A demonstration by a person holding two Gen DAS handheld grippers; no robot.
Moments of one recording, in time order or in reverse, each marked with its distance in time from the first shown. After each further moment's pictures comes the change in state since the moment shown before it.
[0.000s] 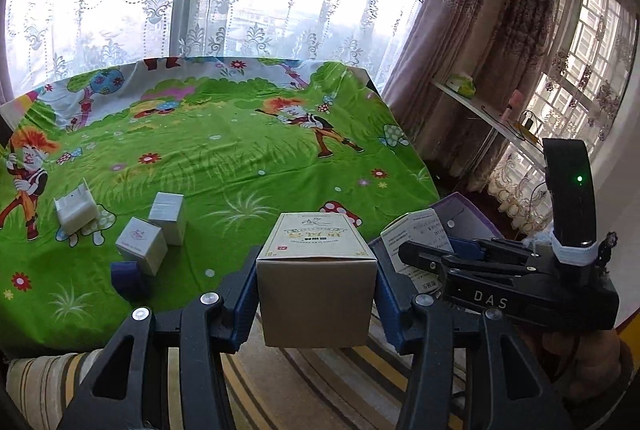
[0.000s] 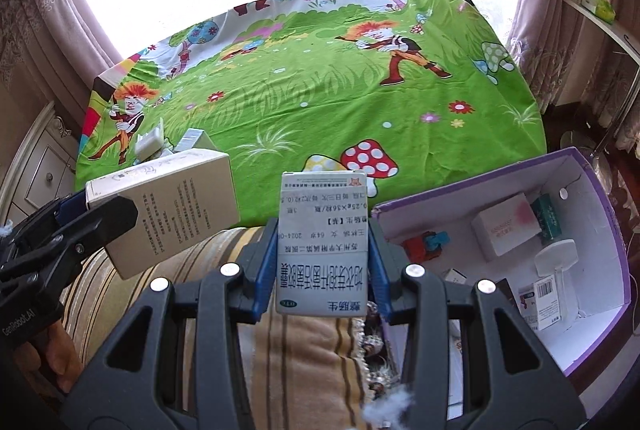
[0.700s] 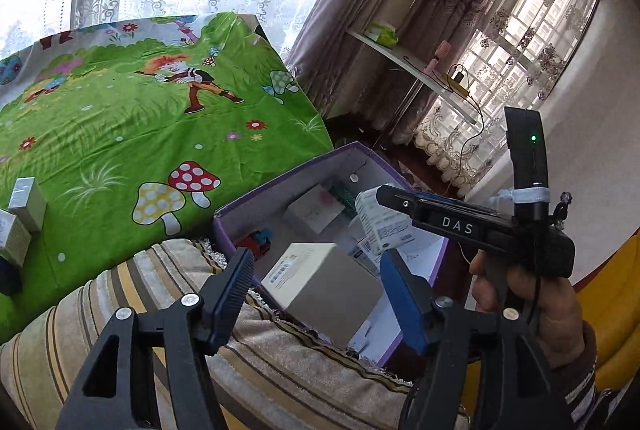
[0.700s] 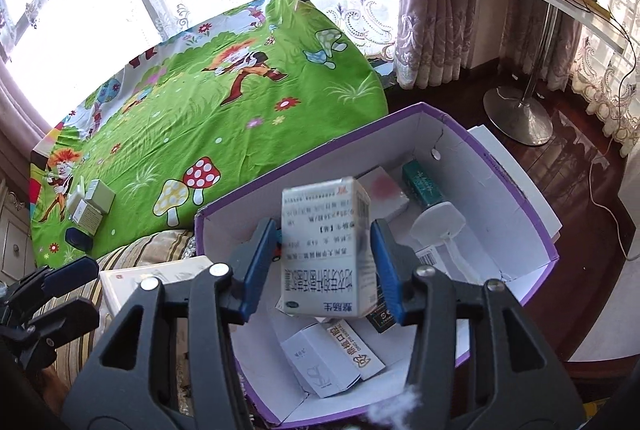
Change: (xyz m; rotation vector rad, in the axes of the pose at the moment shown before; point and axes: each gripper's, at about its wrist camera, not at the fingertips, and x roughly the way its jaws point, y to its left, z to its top) left arm 0.044 -0.094 -0.010 0.076 0.154 -0.246; right arm -0.044 -0.136 -0.020 0.234 -0.053 -0.176
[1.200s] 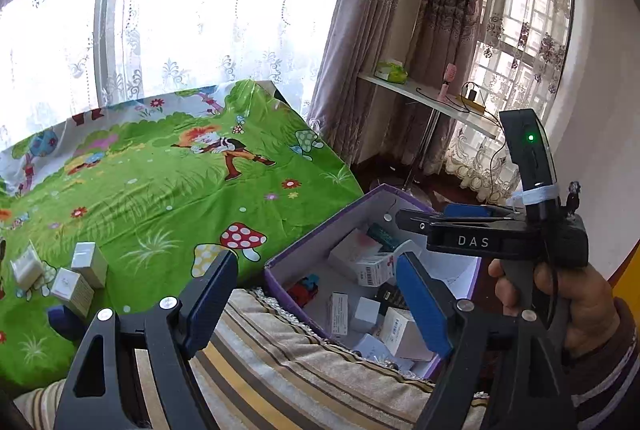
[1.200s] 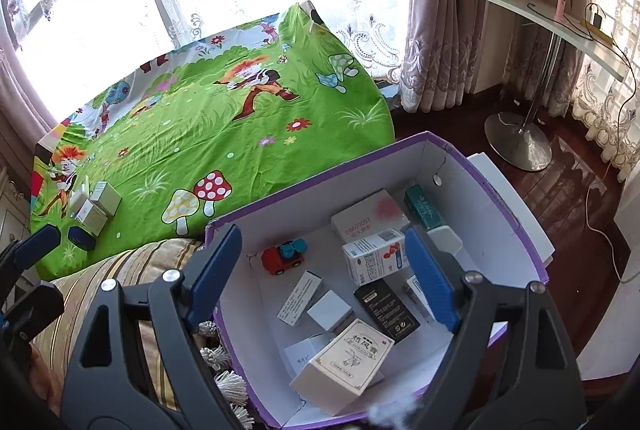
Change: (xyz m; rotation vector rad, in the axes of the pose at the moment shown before) left arm -0.044 -0.010 0.000 0.163 -0.202 0.182; right arm -0.015 0.023 0.005 -0.082 -0.074 -0.005
